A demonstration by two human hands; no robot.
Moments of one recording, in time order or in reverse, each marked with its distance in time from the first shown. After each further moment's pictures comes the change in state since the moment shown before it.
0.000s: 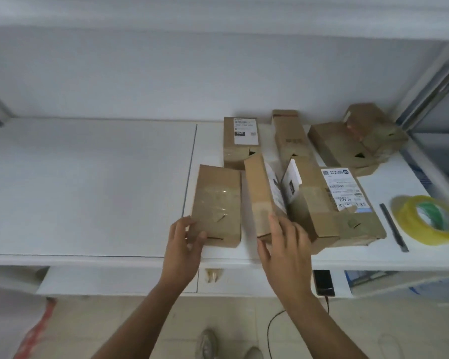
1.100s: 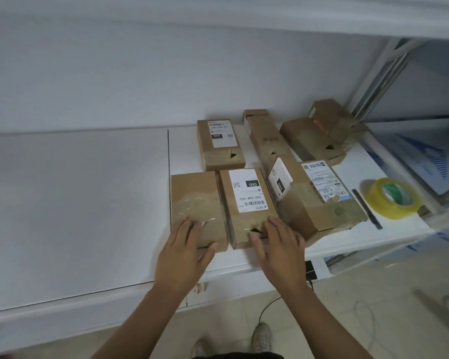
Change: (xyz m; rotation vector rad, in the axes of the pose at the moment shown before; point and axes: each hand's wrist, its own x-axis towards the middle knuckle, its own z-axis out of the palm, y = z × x) left_hand 0.038 -0.012 -0.003 0.580 -0.087 0.560; right_hand -0.007 -0.005 0.034 -0.020 -0.163 0.273
